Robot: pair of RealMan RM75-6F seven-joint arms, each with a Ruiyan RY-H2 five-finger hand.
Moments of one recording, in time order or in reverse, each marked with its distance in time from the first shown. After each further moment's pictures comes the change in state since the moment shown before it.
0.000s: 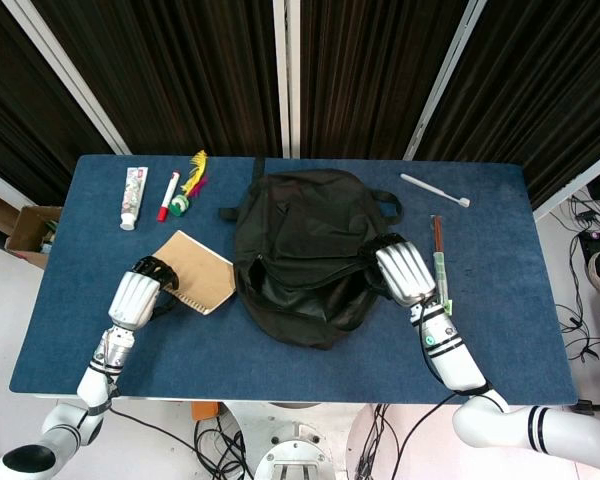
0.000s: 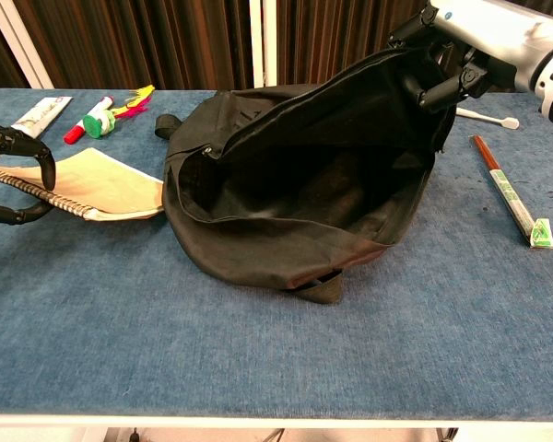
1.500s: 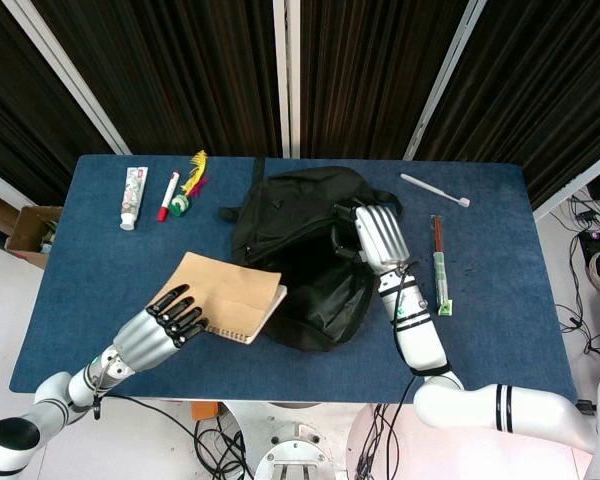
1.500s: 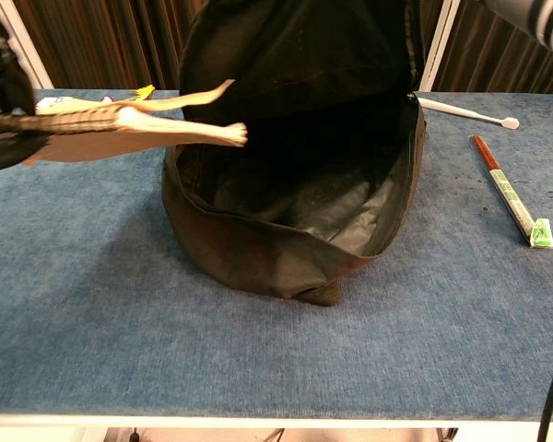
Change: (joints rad) left arm -0.157 0.149 0.114 -0.181 0.308 0.590 0.406; right arm 0.144 -0.096 0.247 -0.116 0.276 0.034 0.003
